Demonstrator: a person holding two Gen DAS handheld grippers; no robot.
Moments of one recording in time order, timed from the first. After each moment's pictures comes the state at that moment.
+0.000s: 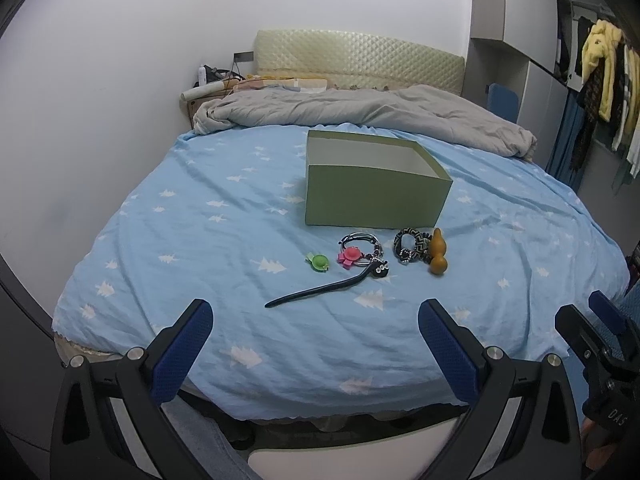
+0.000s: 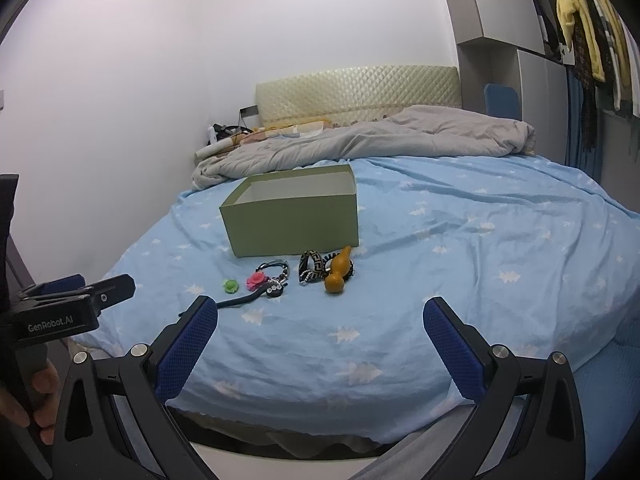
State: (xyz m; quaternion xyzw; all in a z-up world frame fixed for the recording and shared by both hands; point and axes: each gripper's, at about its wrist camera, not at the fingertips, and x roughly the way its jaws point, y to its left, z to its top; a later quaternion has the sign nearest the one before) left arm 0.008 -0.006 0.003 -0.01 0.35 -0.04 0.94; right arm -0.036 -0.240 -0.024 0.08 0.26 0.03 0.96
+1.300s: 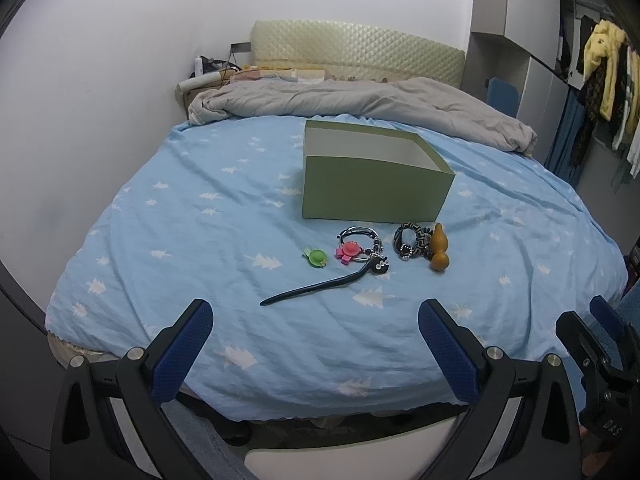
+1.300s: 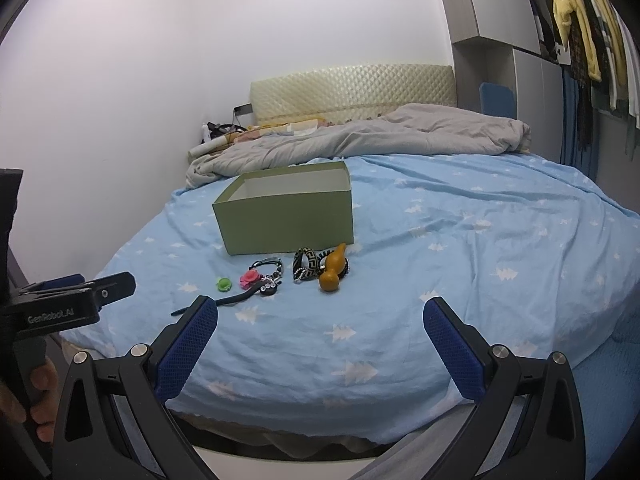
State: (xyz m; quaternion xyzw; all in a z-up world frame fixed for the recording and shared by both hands) left arm 0.024 -0.007 -0.005 -0.01 0.36 -0.05 0.93; right arm -0.034 -0.237 -0.026 0.07 0.26 0.02 0.96
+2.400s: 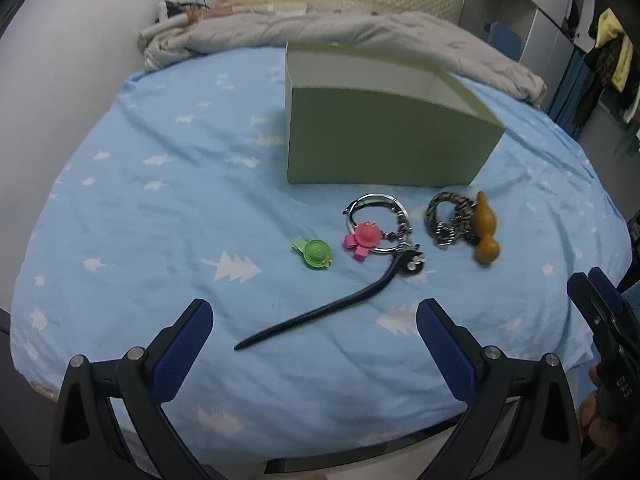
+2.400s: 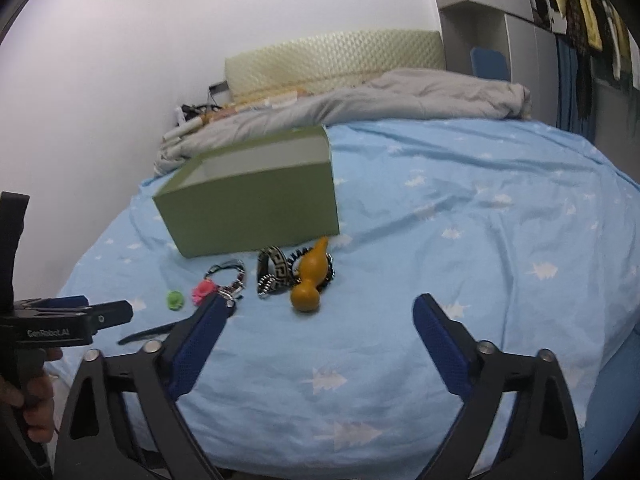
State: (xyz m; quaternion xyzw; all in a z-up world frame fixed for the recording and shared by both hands) left arm 0.160 -0.005 -0.077 0.00 0.48 -0.09 0.87; right arm 0.080 -0.256 -0.079 0.10 0.32 0.00 0.94
